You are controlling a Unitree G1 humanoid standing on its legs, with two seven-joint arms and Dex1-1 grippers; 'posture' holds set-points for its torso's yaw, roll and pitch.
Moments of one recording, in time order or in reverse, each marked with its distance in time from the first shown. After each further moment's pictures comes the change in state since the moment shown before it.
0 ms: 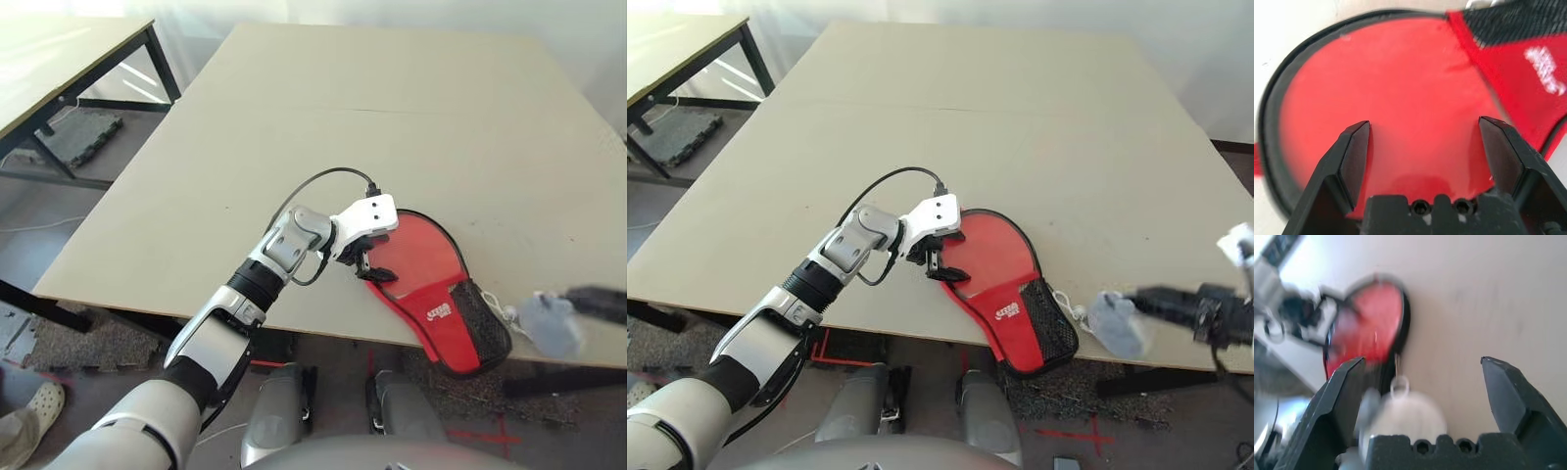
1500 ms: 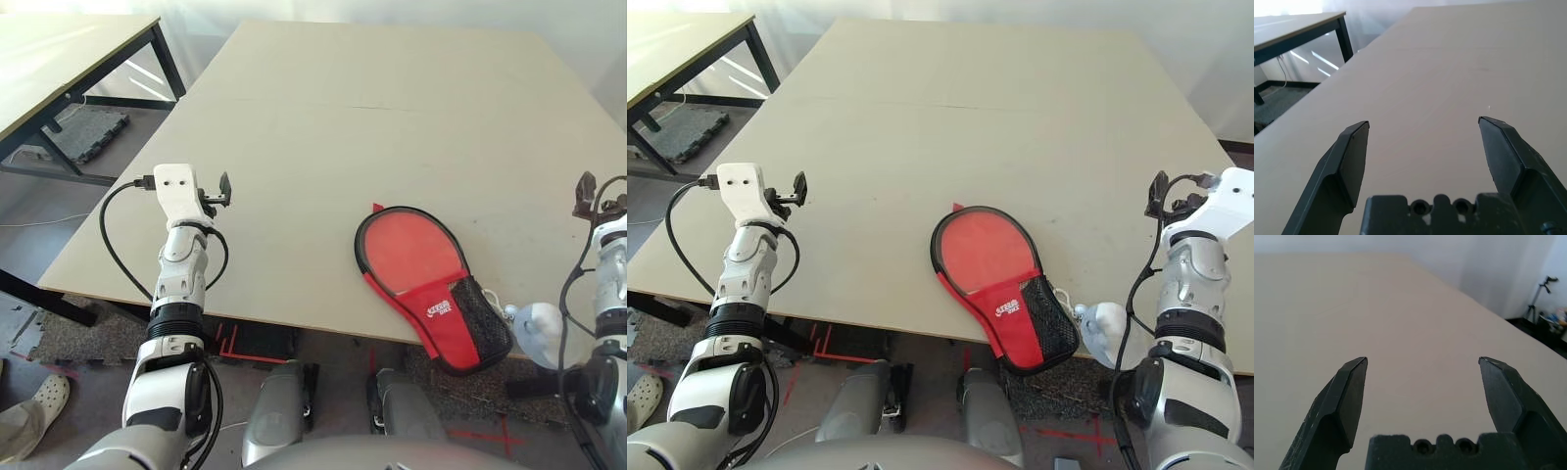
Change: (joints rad) left arm 0.218 0.146 0.731 0.172 -0.125 -0.544 0.970; right arm -0.438 0.487 0.078 0.572 -0.515 -1.086 -1.058
